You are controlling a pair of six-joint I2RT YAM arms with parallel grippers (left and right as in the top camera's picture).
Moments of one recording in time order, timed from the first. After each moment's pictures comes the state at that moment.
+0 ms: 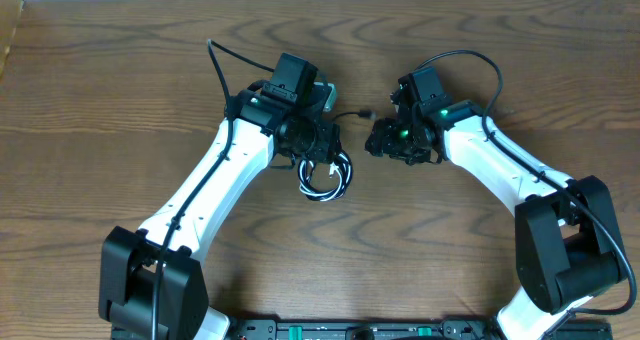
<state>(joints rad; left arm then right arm) -0.41 1.67 1.33 -0.88 0.30 -0.19 0.39 1.83 1.20 -0.57 -0.33 0.53</state>
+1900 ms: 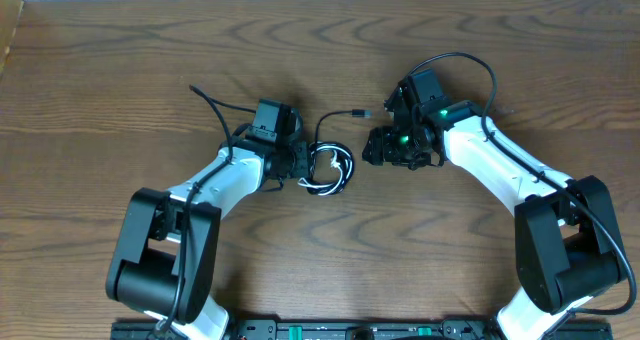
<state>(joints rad) -0.30 1.77 0.91 -0.31 0.23 -0.35 0.39 1.83 1.20 -0.62 -0.39 0.40</state>
